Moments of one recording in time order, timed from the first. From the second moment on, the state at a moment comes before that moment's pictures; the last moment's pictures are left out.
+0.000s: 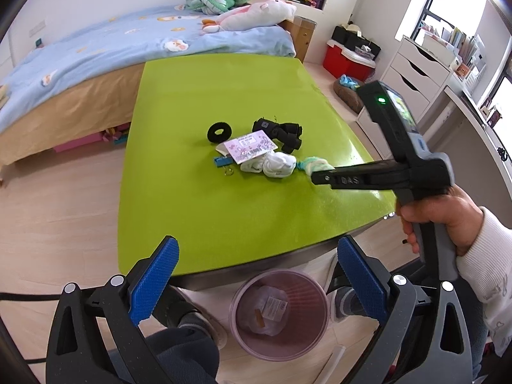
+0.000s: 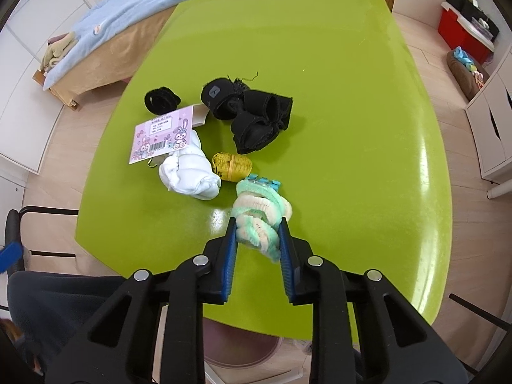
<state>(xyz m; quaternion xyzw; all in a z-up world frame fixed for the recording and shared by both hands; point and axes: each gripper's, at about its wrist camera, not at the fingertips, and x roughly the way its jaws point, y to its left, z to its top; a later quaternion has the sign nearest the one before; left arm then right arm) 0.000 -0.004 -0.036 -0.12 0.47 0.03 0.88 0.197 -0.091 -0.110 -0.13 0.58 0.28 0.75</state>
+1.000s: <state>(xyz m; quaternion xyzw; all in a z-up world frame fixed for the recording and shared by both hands) 0.171 0.066 -0.085 -0.15 0.55 0.07 0.82 0.172 -0.146 -0.077 -0.10 0.56 0.28 0.78</state>
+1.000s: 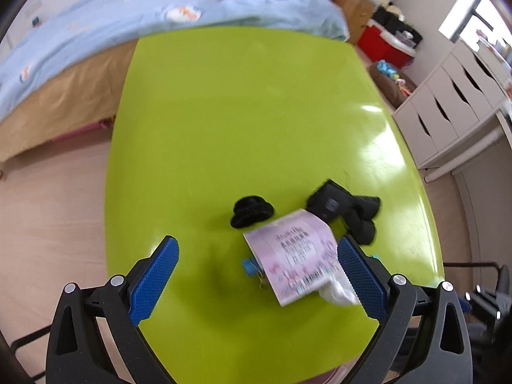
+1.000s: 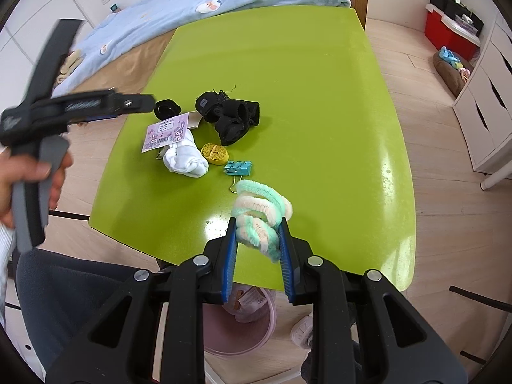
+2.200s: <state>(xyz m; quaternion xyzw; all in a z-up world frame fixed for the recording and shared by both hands) 0.157 0.054 -0.066 -0.11 0.54 0.06 0.83 0.163 -0.148 -0.069 -0.11 0.54 0.29 0.78</state>
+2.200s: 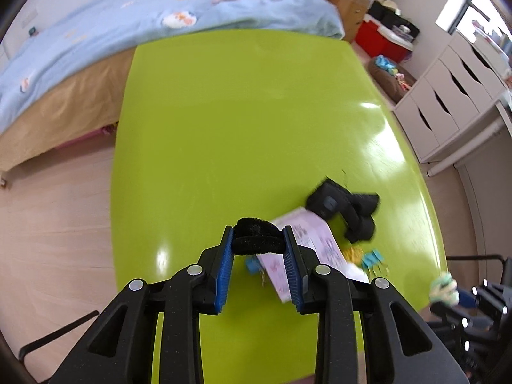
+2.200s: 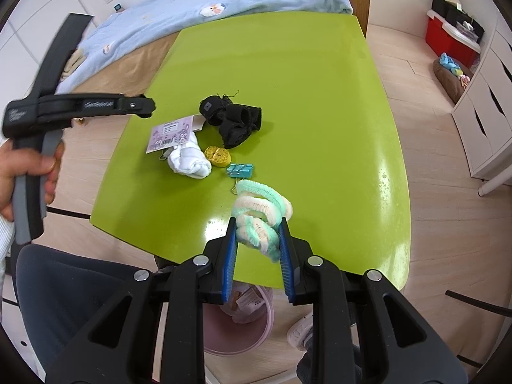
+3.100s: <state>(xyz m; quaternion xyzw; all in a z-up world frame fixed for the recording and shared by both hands) -0.020 -0.038 -0.033 -0.08 0.47 0.00 0.88 0.061 -0.158 -0.034 -0.15 0.51 0.34 0.78</state>
